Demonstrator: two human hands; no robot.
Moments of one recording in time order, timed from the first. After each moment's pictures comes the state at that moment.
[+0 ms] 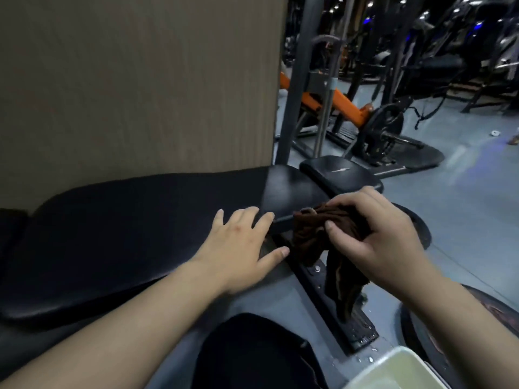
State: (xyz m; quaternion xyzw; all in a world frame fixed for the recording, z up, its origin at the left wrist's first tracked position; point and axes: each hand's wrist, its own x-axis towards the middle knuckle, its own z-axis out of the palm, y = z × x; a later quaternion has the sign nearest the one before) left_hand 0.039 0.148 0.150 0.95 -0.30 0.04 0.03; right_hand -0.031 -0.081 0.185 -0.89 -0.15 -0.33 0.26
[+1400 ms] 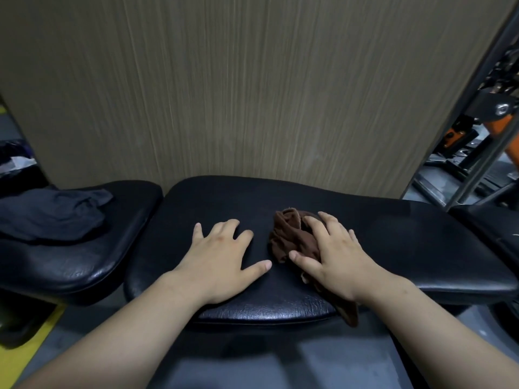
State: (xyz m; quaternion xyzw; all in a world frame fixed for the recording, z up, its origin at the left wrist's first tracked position) left_hand 0.106 0.361 0.102 1.00 -0.04 -0.02 0.04; right_hand 0.160 0.130 0.104 -0.97 -0.22 0.02 0.15
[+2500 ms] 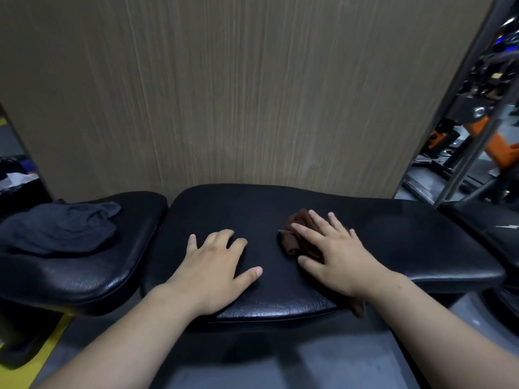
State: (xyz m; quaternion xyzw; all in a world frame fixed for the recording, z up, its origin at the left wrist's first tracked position) left_hand 0.080 0.384 0.110 1.00 -0.05 -0.03 0.08; right_hand 0.147 0.137 0.116 -0.97 -0.22 0.01 0.10
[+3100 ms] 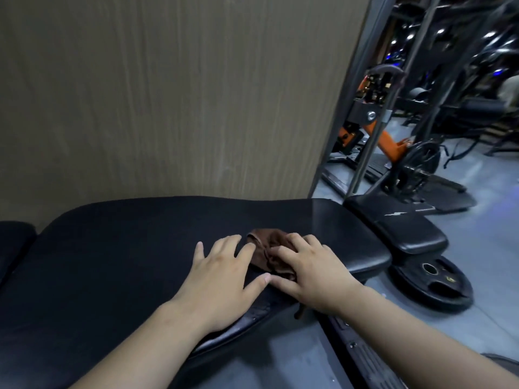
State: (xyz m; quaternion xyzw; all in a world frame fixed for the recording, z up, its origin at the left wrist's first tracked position) left_hand 0.131 0.233 0.114 0.97 -0.19 0.02 0.12; right_hand 0.147 0.025 0.108 -0.98 -0.19 -0.07 -0.03
